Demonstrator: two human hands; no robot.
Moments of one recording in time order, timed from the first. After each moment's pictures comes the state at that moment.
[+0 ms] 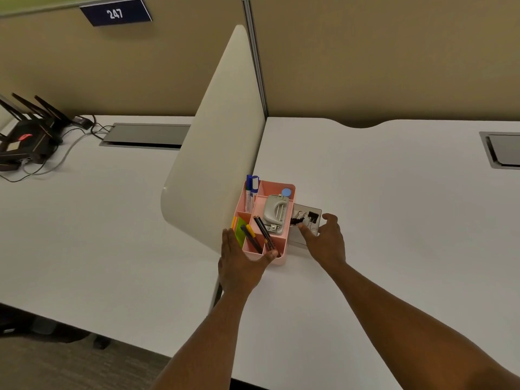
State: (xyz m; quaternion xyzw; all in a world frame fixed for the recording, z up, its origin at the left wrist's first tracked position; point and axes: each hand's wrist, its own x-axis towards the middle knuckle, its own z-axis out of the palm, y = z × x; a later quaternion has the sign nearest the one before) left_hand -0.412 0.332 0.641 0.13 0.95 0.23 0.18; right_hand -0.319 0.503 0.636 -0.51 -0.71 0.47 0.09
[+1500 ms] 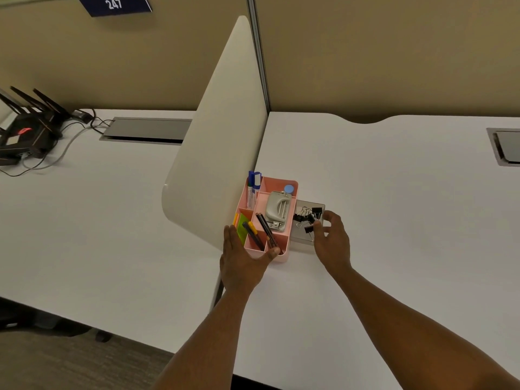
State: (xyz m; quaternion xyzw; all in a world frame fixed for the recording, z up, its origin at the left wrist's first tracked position) left_hand -0.409 0.331 0.646 0.13 0.94 0.24 0.18; right_hand -0.307 0.499 0.620 -0.47 -0.72 0.49 0.18
